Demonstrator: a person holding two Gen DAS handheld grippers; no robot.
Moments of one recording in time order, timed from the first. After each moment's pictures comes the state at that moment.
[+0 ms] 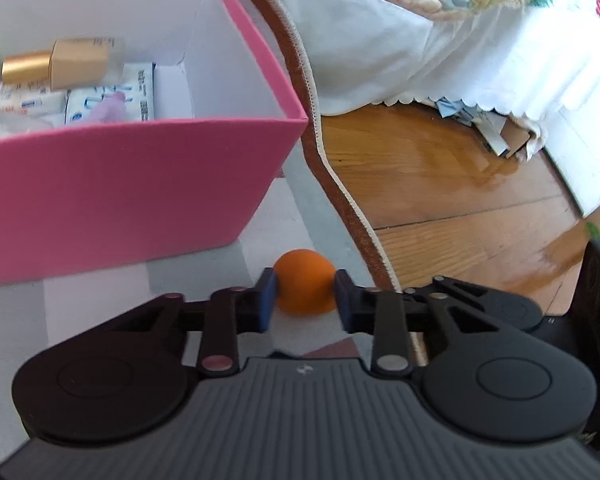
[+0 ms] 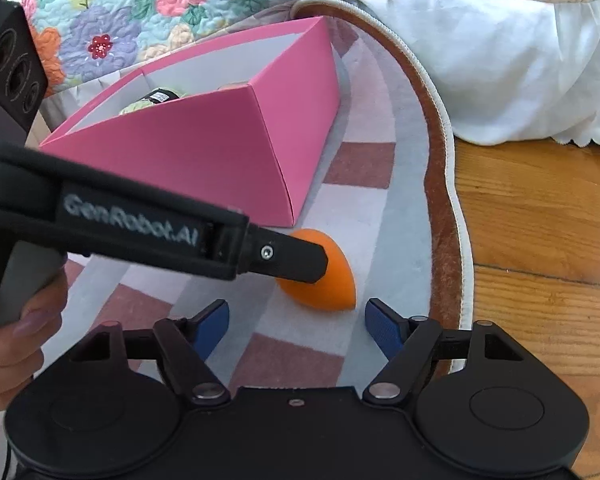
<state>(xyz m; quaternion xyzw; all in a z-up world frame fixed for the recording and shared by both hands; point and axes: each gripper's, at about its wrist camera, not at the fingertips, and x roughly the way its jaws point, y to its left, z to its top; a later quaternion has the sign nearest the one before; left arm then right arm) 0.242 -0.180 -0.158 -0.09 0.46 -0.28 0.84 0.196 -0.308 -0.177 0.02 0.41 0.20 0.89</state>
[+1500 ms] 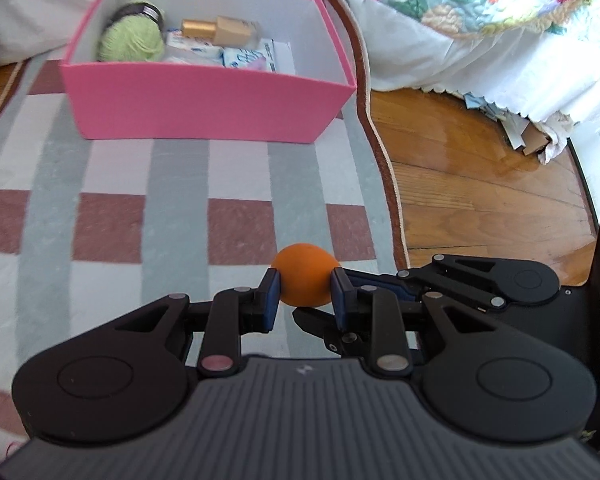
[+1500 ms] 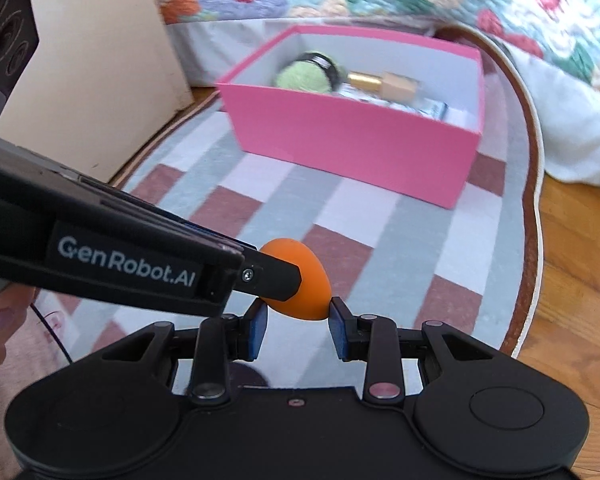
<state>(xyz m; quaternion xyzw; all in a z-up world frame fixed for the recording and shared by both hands) 0.106 -0.076 -0.047 -0.13 0.53 -0.17 0.82 0.096 -0.203 -0.068 -0.07 0.48 0.27 0.83</state>
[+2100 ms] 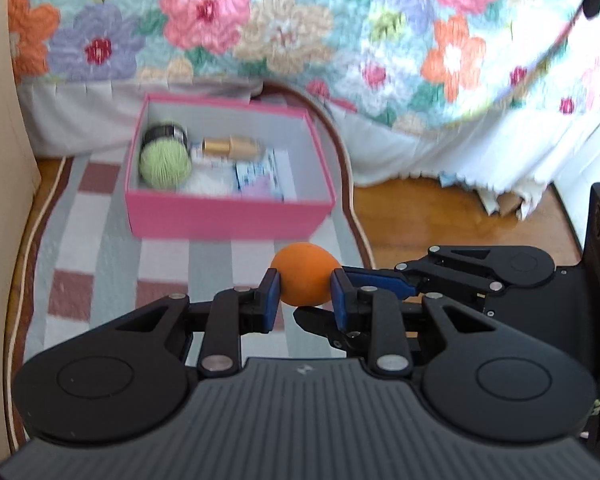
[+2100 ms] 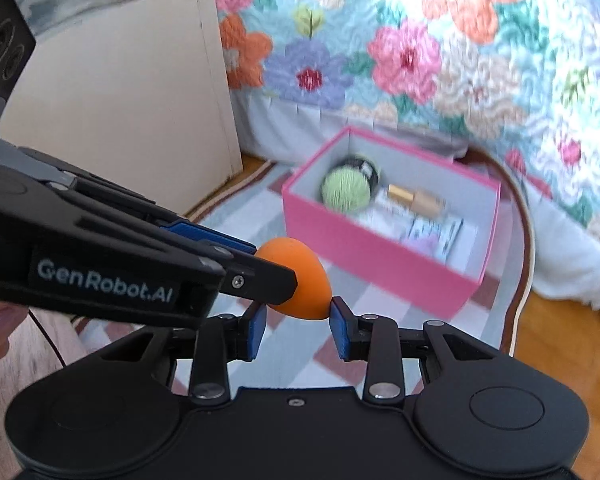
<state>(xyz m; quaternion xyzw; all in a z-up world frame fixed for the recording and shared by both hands) 0.092 -0.030 0.069 -0.13 0.43 -0.16 0.88 0.090 -0.168 0.050 -0.11 0.40 0.30 0.86</state>
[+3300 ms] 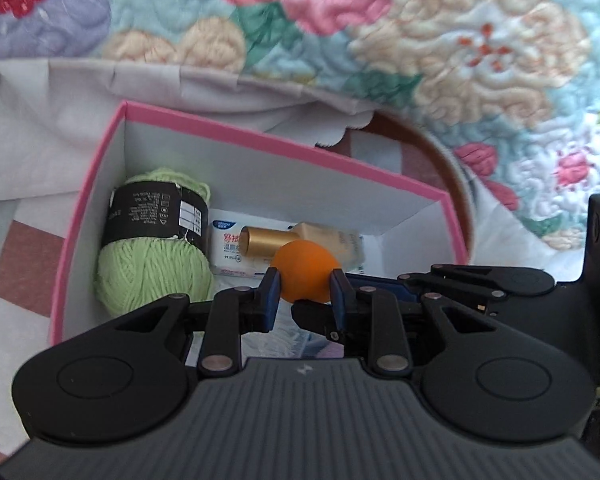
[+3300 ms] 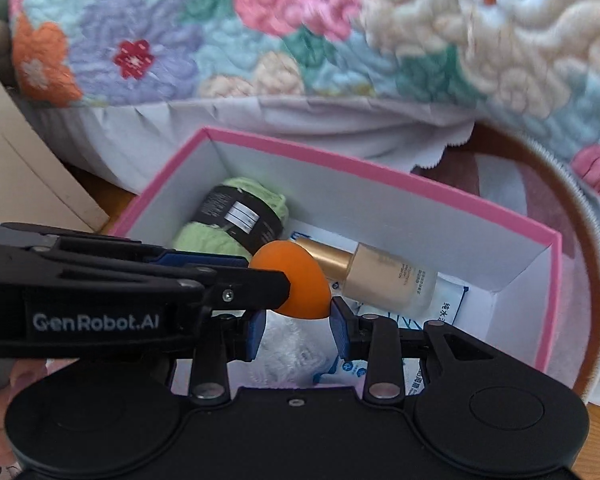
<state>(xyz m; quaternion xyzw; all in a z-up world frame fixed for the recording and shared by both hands) 0.378 -0.008 -0.091 -0.21 0.47 -0.12 0.85 0.385 -0.143 -0.089 -0.06 0.50 0.27 0.82</state>
